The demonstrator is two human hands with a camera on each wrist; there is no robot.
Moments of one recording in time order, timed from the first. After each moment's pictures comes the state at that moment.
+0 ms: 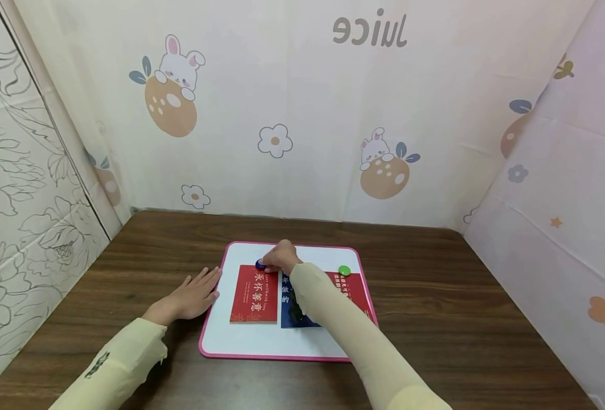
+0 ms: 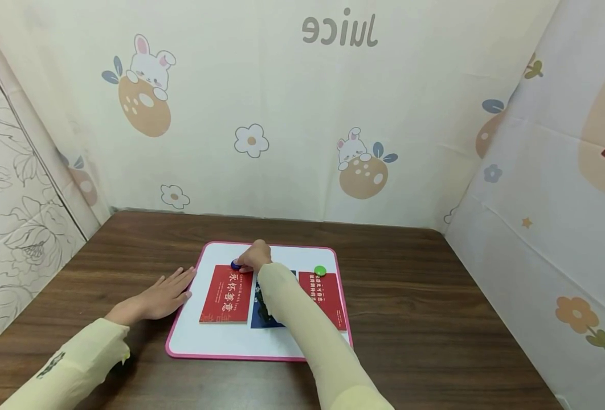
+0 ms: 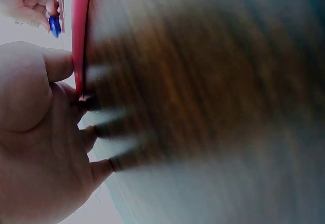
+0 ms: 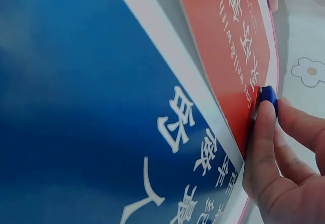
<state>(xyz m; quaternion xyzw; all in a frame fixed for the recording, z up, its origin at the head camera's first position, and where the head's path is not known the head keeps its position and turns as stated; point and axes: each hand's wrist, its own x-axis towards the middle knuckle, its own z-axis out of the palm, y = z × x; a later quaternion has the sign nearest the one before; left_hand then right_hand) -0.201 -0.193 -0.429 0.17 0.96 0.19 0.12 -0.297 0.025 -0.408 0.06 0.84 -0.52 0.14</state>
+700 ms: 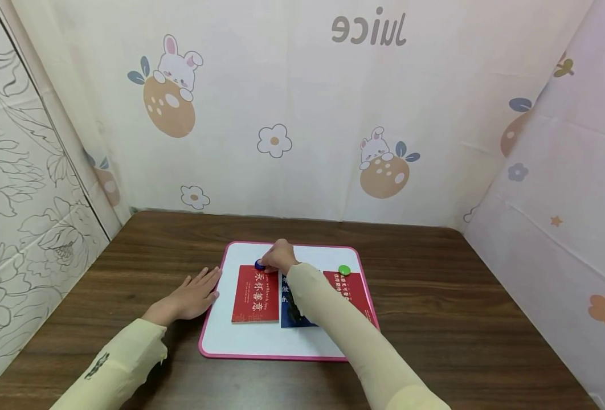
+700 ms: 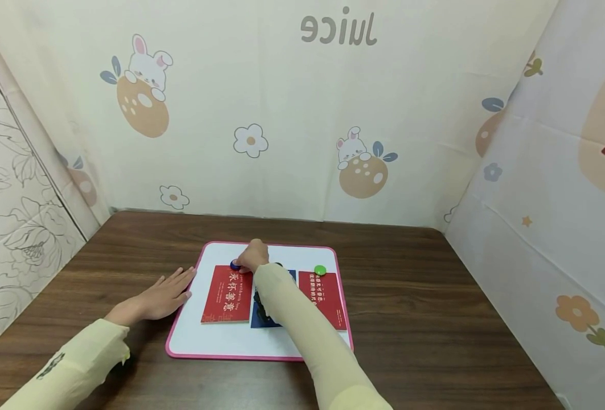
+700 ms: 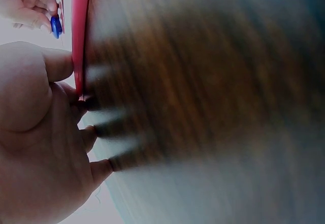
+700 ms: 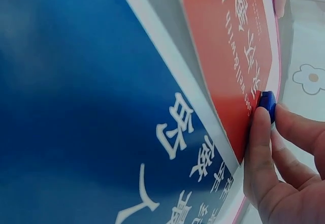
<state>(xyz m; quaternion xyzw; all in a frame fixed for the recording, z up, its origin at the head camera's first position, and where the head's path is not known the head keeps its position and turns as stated) -0.201 -0.192 -0.427 0.17 0.96 0.19 0.12 -0.295 0.021 -0.405 0.03 0.86 -0.49 0.12</state>
